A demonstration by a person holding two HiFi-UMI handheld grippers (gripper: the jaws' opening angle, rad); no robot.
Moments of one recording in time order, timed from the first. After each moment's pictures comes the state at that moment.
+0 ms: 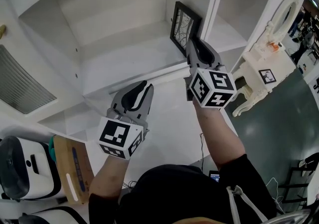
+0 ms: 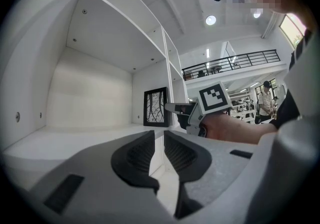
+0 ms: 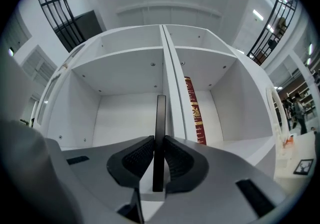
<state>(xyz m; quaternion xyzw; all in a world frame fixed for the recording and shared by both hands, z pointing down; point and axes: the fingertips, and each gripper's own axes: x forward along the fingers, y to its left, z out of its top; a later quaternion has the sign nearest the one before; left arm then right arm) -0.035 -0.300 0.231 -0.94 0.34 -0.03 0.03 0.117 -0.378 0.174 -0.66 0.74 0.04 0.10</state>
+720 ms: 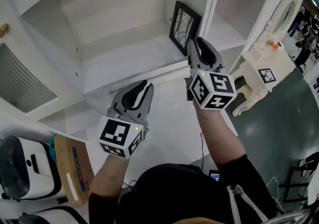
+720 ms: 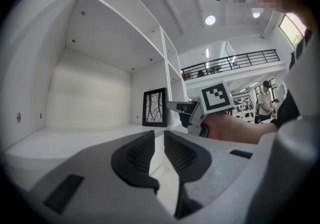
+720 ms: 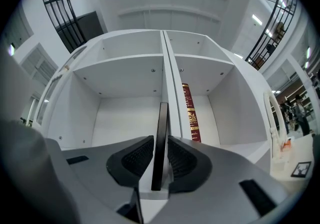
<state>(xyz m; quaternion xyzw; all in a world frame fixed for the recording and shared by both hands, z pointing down) -0.035 -0.295 0.230 -0.94 0.33 -0.04 0.03 0.120 -0.365 0.168 -0.67 0.73 0.06 0.11</state>
